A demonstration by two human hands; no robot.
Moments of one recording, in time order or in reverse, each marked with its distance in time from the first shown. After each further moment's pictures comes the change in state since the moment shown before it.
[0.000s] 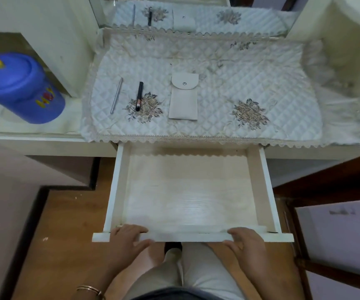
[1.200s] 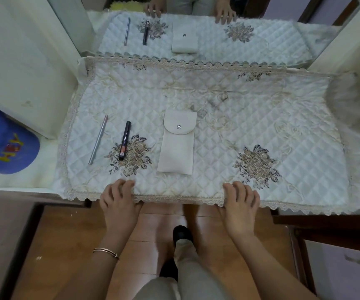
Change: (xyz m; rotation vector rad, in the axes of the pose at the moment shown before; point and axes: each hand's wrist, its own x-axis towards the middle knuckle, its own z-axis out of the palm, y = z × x) left_hand 0.200 0.082 -0.091 0.205 0.554 -0.129; right_hand 0.249 -0.053 -0.044 -0.304 0.280 -0.165
